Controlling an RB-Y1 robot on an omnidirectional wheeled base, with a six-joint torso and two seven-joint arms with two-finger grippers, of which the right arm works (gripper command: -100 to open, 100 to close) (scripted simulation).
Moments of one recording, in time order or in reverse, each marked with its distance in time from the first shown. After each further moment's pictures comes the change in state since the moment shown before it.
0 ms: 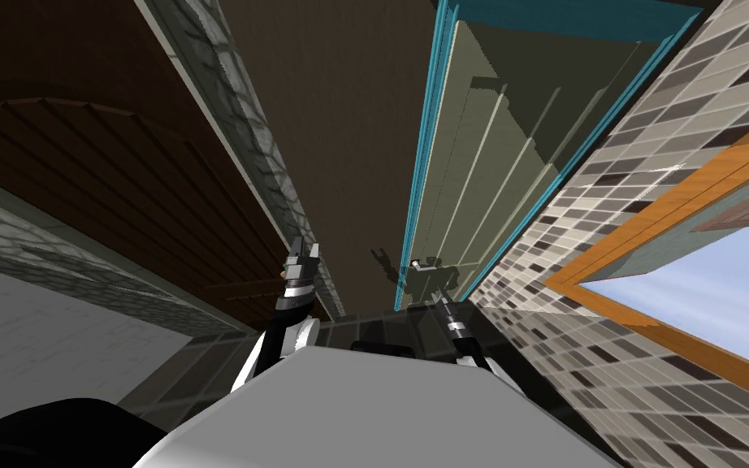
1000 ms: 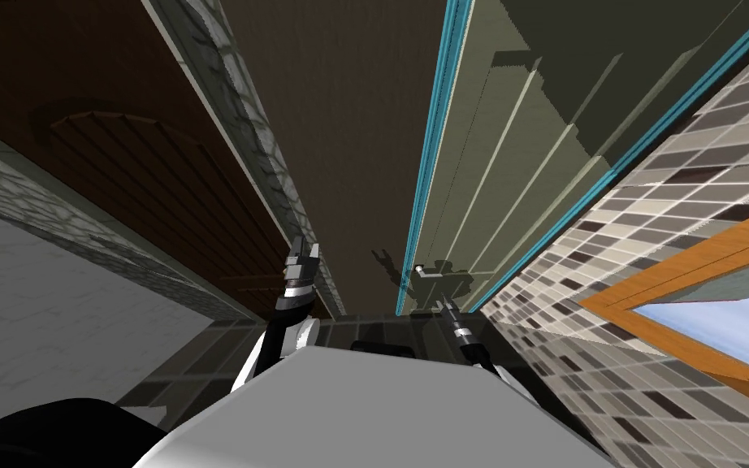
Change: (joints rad) arm -0.067 -0.047 0.022 0.221 -0.004 -0.050 -0.030
